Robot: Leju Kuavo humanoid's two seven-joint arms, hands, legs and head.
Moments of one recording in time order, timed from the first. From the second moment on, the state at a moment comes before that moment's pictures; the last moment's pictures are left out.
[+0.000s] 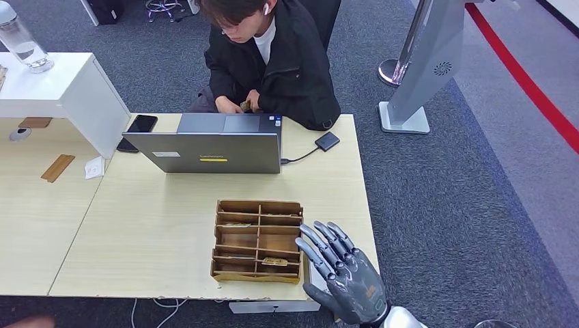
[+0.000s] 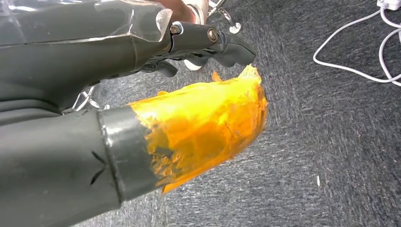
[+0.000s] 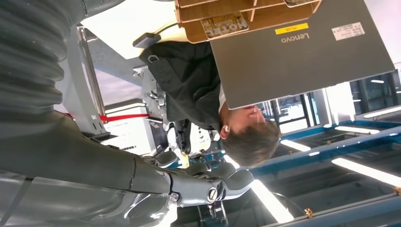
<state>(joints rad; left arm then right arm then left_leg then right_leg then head) -0.03 -0.08 0.02 -0.20 -0.45 0.50 -0.04 0.07 -0.24 0.69 -1.76 1.17 -0.47 -0.18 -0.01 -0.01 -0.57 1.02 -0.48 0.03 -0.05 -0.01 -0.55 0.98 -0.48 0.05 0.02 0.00</state>
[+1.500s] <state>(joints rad) -0.04 -0.09 0.02 -0.20 -0.50 0.47 -0.01 -0.13 -0.17 0.82 -1.55 1.12 -0.31 -0.05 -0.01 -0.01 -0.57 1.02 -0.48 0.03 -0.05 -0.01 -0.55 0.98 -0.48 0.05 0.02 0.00</state>
